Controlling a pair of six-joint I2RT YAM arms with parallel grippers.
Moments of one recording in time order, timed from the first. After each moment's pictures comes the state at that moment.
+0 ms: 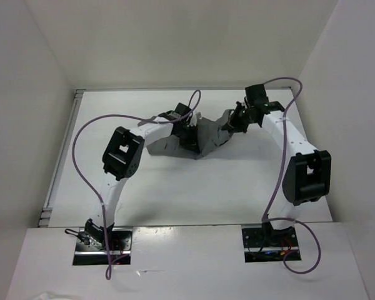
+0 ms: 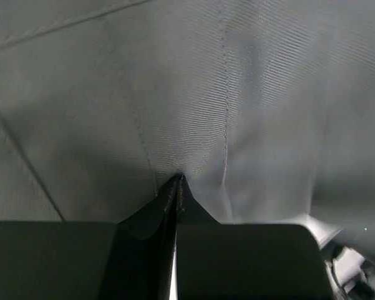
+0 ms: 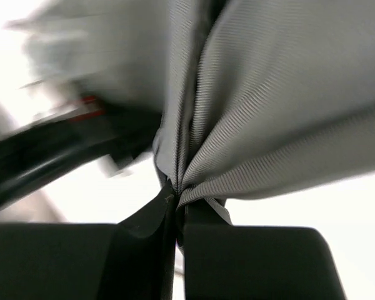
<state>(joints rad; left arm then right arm) -0.52 2.29 1.77 -0.53 0.42 -0.43 0.18 1.70 1.39 -0.69 -0.25 0.70</state>
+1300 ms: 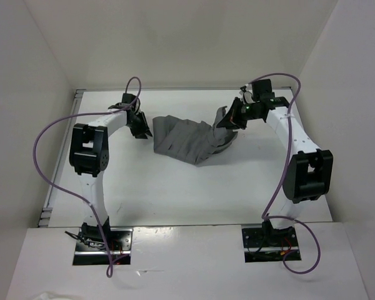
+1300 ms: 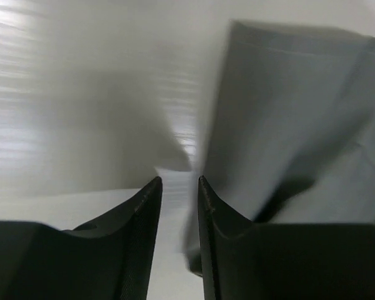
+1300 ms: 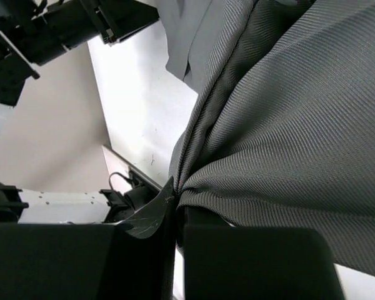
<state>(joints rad) -0.11 2.12 1.59 -0.53 0.21 -0.51 0.13 1.68 1.49 -0.74 -0.67 0.57</state>
